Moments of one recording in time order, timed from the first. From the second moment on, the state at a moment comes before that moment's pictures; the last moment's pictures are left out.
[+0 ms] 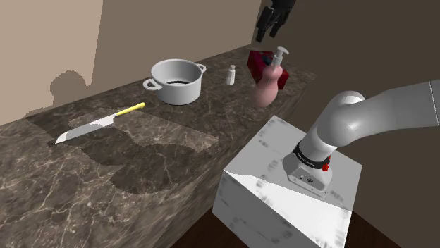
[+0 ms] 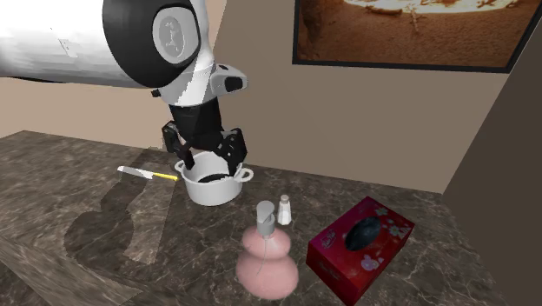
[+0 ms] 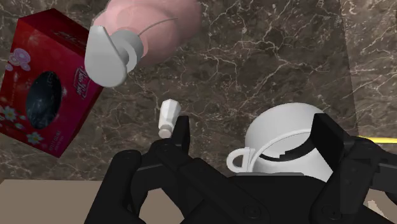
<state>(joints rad) -0.02 -0.76 -0.04 -2.31 0.00 1.70 0.01</state>
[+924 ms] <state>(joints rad) -0.03 -0.52 -0.20 -2.44 0.00 2.11 -0.16</state>
